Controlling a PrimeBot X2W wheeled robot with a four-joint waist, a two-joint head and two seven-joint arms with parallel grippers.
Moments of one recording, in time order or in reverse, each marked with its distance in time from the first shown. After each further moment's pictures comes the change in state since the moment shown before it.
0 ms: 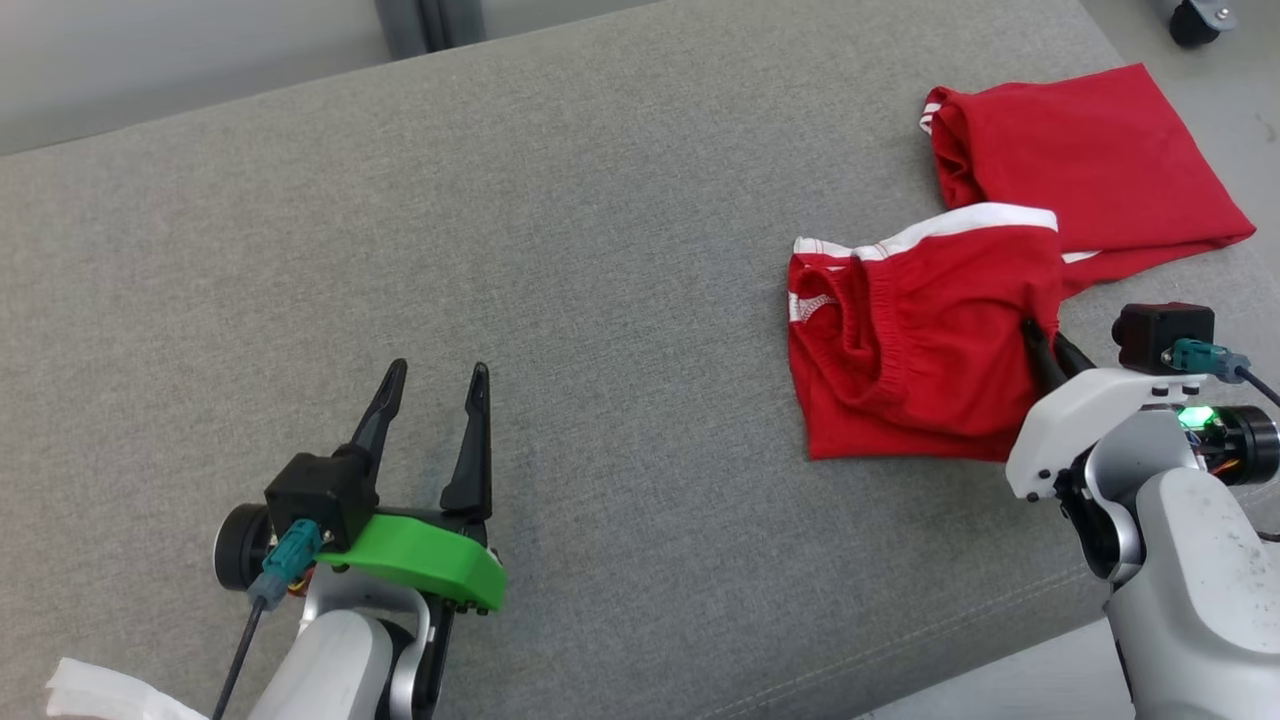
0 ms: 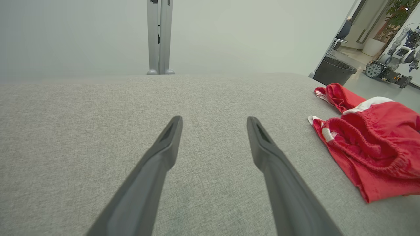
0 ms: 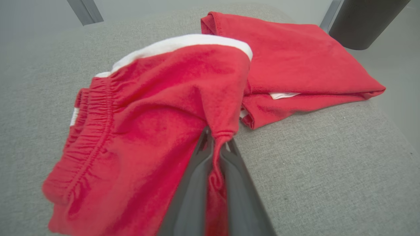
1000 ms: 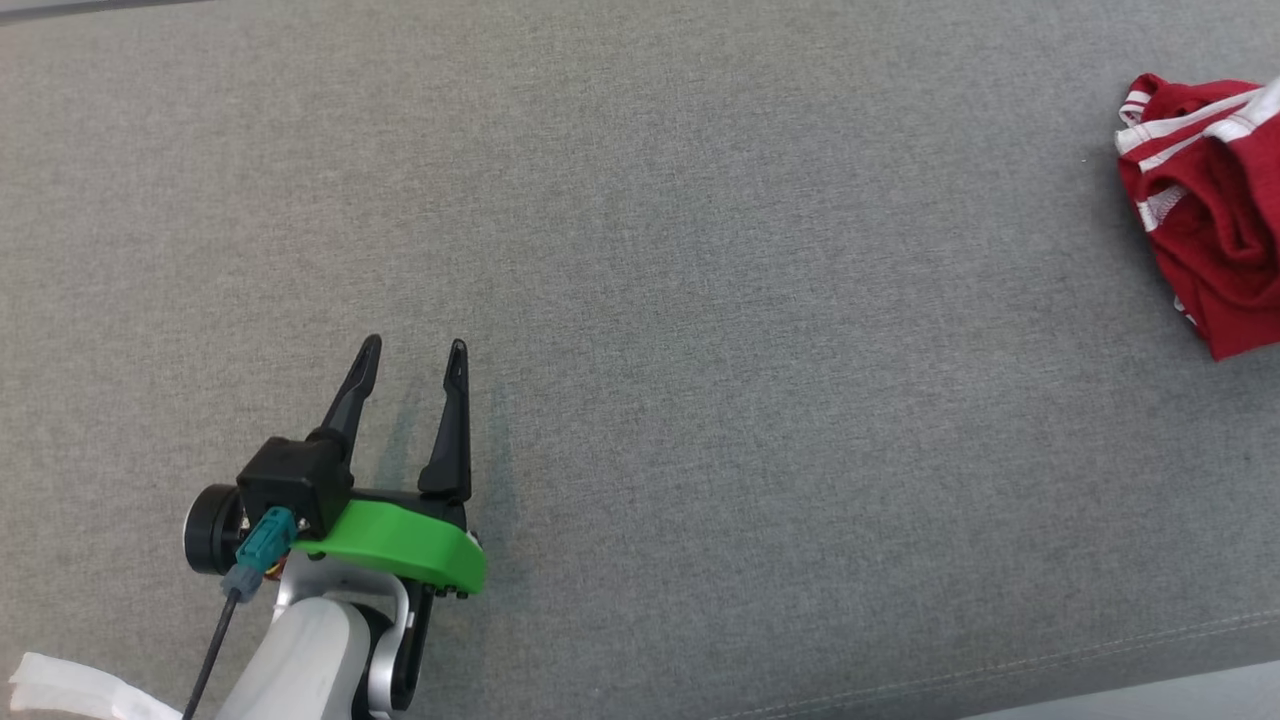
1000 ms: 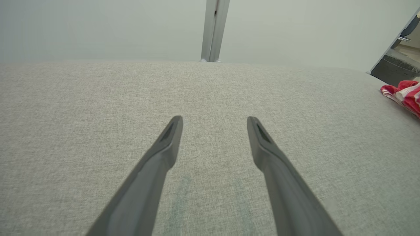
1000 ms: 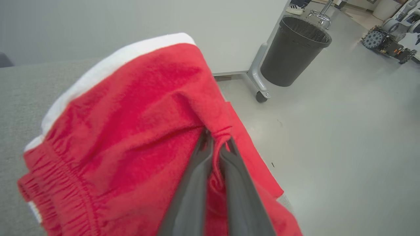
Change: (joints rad) left arm -0.014 0.039 0.003 -0.054 0.003 0.026 0.013; right arm -0.394 -0.329 -0.243 0.420 -0.124 0.000 -0.078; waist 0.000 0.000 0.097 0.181
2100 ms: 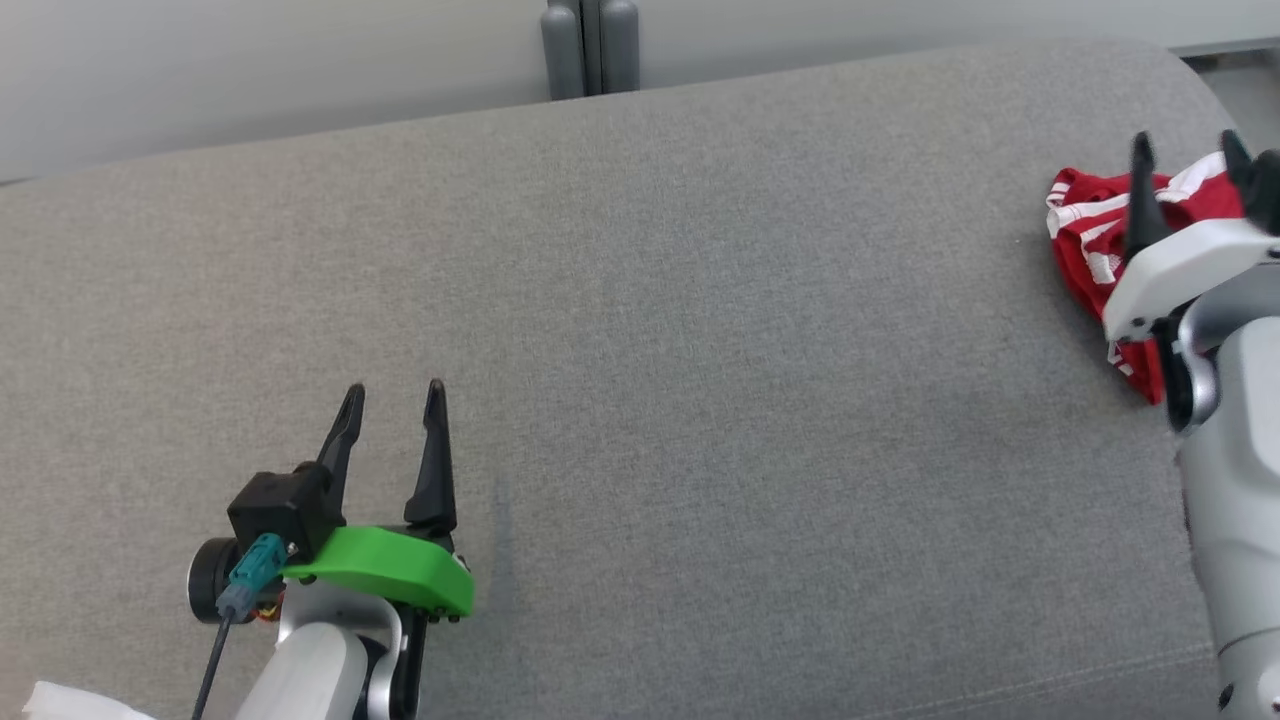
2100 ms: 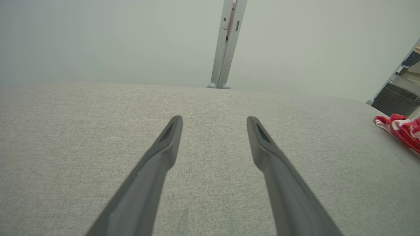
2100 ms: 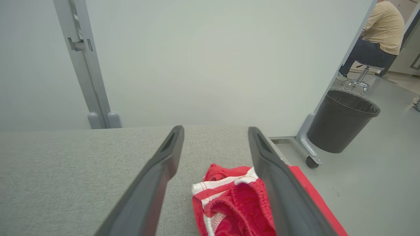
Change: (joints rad) left arm 0.020 -0.022 0.019 0.105 -0.066 0.009 -0.044; right arm 0.053 0.241 0.108 -0.093 -0.084 0.000 -0.212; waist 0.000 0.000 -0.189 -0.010
